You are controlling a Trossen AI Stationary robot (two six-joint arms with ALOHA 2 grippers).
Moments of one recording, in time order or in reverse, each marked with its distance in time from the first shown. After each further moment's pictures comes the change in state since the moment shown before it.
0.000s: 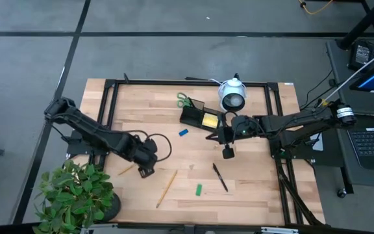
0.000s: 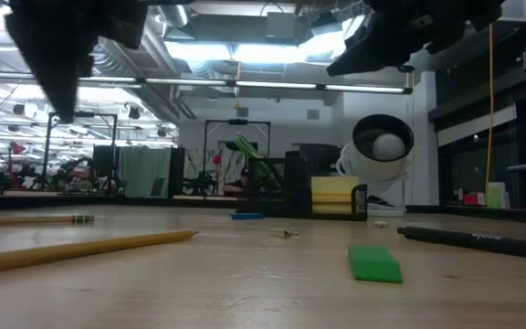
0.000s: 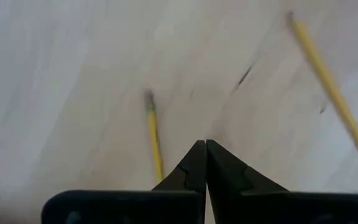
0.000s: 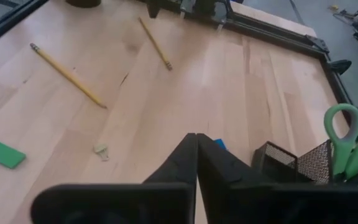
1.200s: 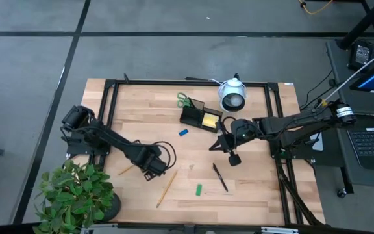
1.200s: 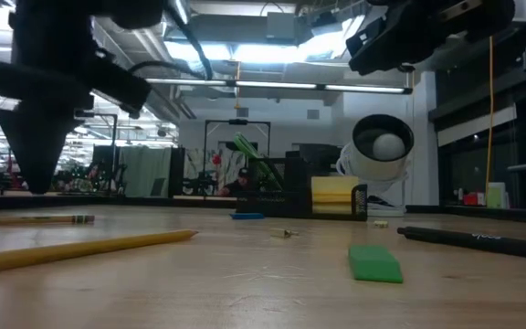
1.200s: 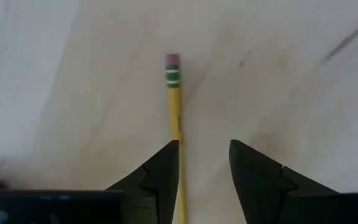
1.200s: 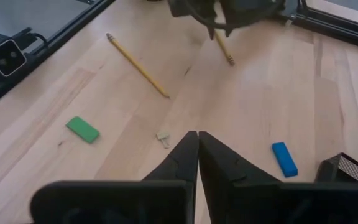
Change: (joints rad) left arm 0.017 0.271 0.016 -0.057 0.043 -0.067; right arm 0.038 0.000 -0.001 -0.060 -0.183 -0.006
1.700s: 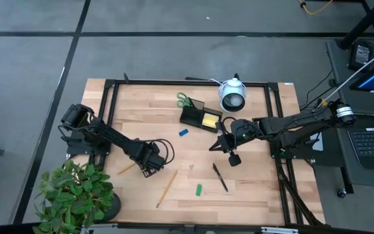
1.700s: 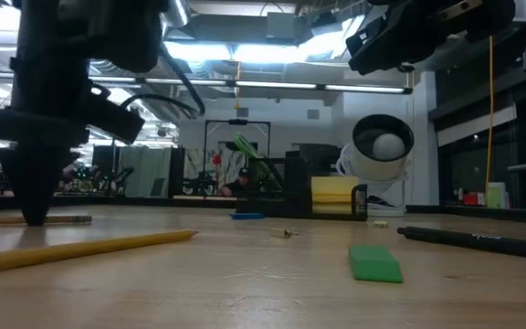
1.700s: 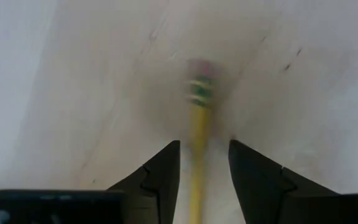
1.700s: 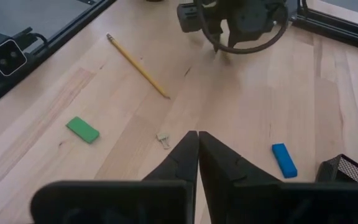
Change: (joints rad) left arm 0.050 -0.016 -0.157 0.172 0.029 0.066; right arm 0.003 0.000 0.000 0.003 0.000 -0.004
